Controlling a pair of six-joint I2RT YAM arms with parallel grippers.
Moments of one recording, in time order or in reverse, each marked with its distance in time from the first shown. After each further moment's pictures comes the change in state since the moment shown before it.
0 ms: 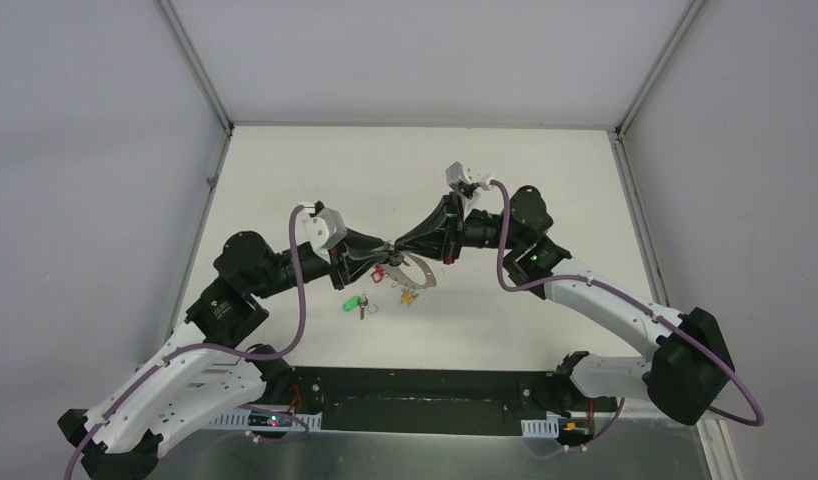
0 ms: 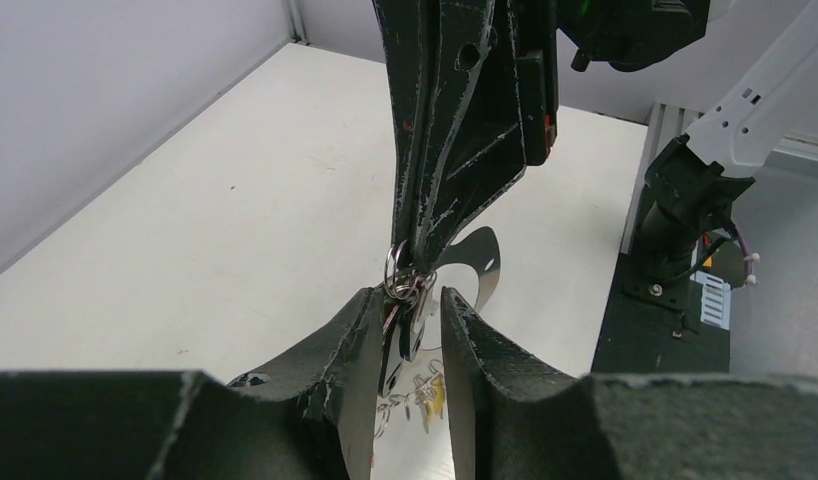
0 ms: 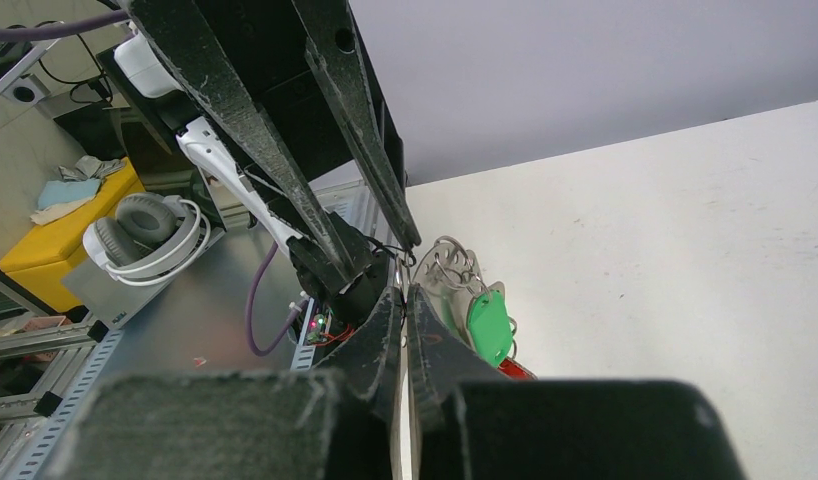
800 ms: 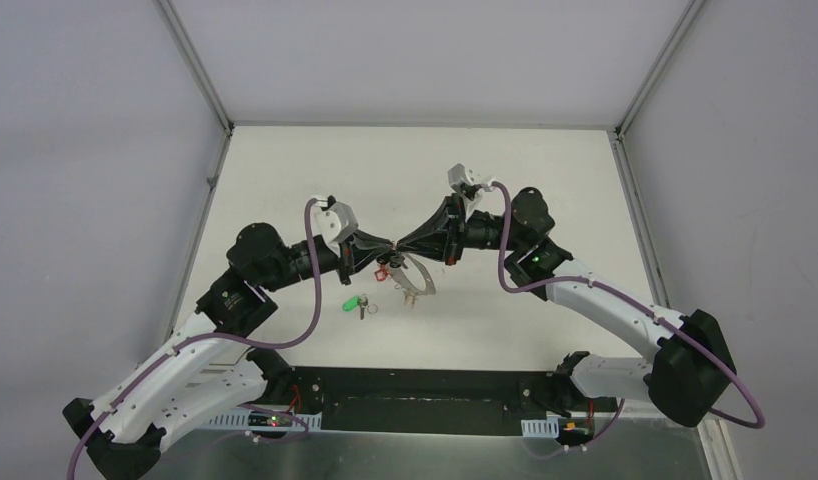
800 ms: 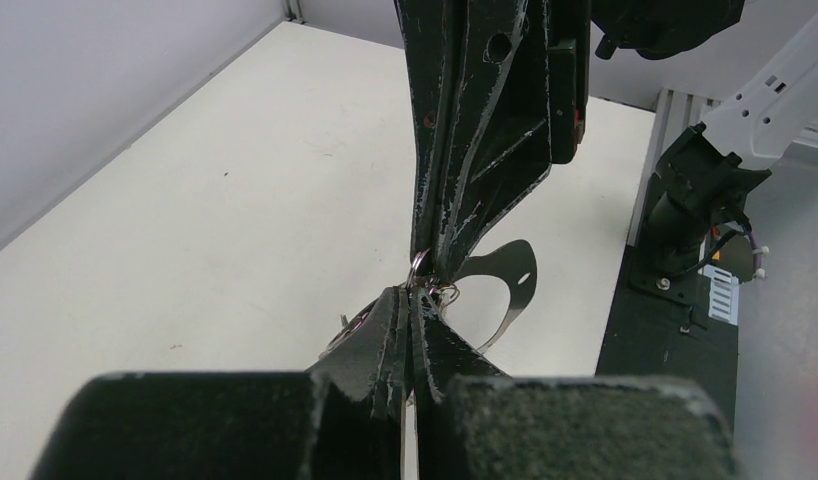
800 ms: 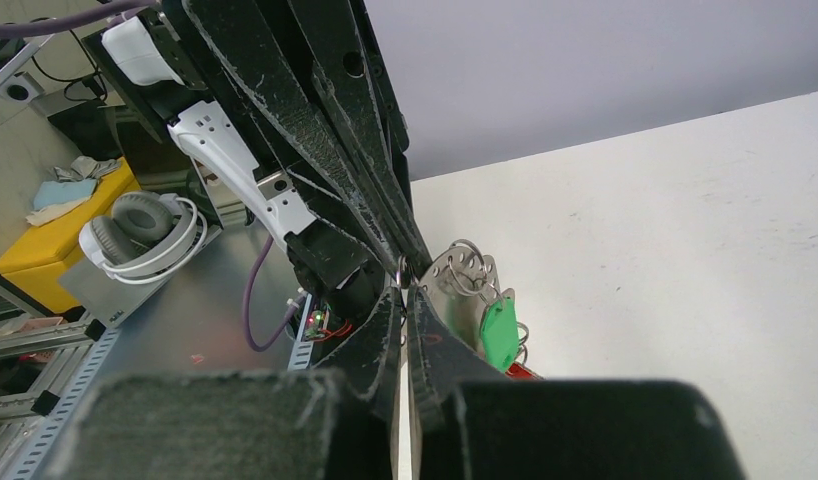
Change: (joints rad) left arm 0.001 0.071 -0.001 0.031 0.011 0.001; right arm -0.004 -0.010 -0.017 -0.001 0.000 -0.002
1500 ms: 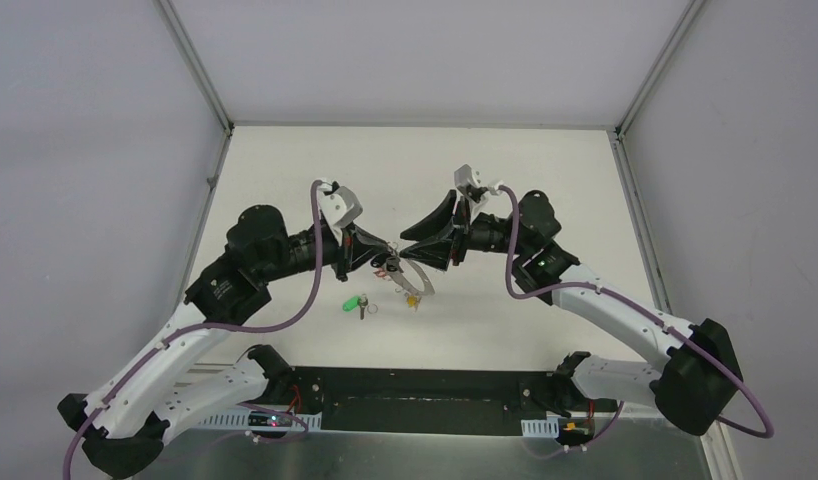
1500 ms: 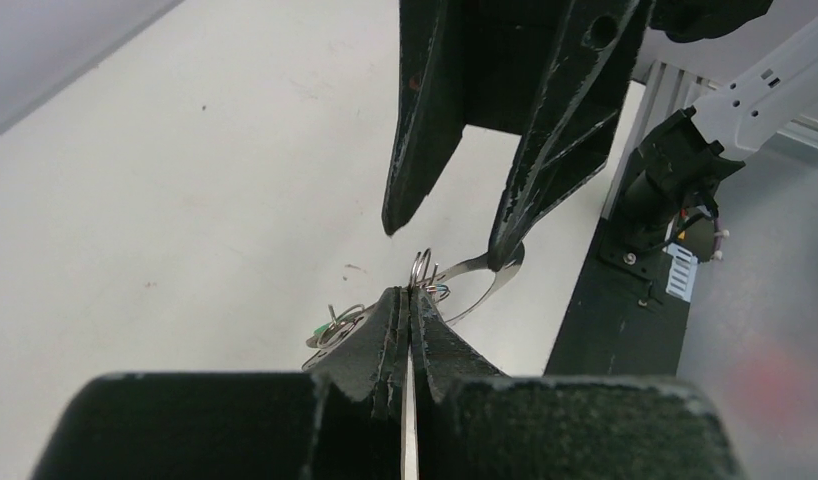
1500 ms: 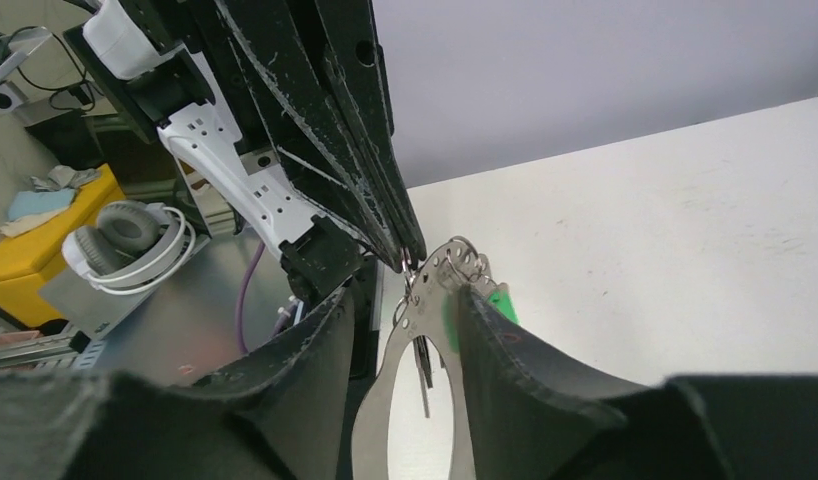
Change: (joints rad) left arm 0.000 0.058 0.153 -0.206 -0.017 -0.035; right arm 0.002 -0.040 -0.011 -0.021 0.034 -0.015
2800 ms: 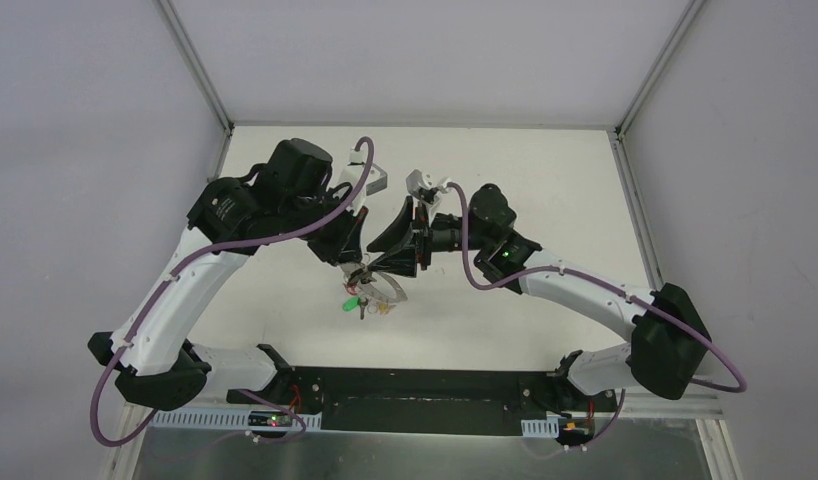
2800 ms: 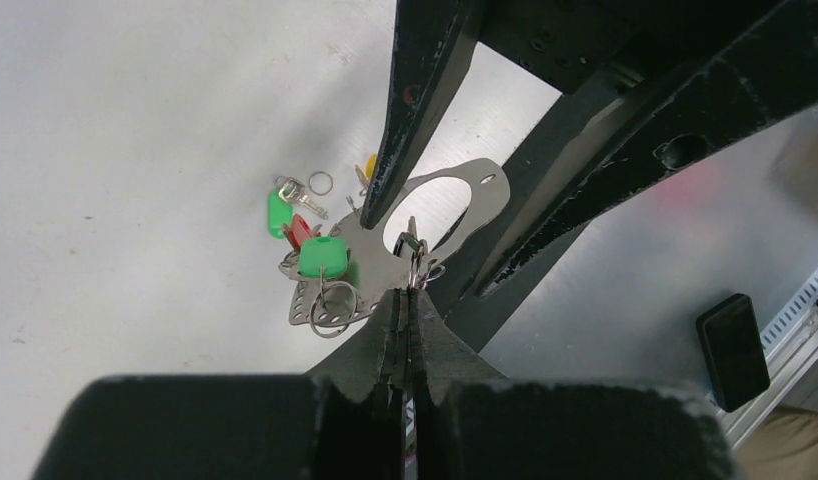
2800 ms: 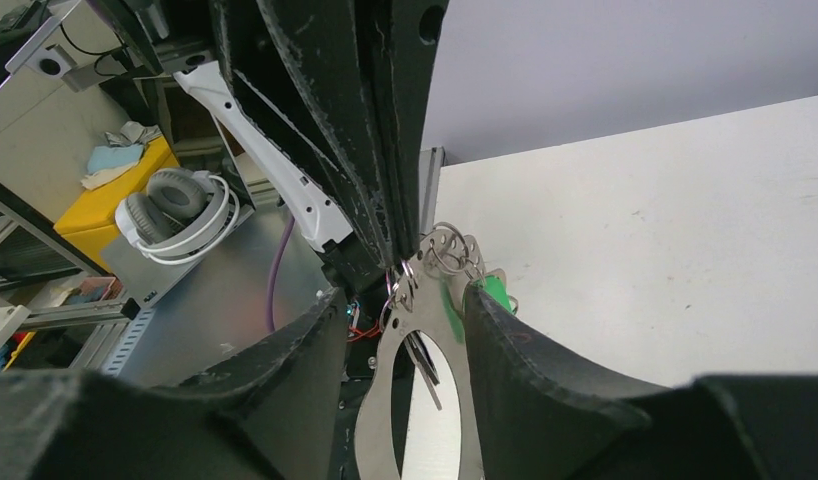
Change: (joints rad) left arm 0.000 0.476 0.773 -1.040 -0.119 -0.018; right arm 0.125 0.182 0.132 -0.034 -0.008 -0.014
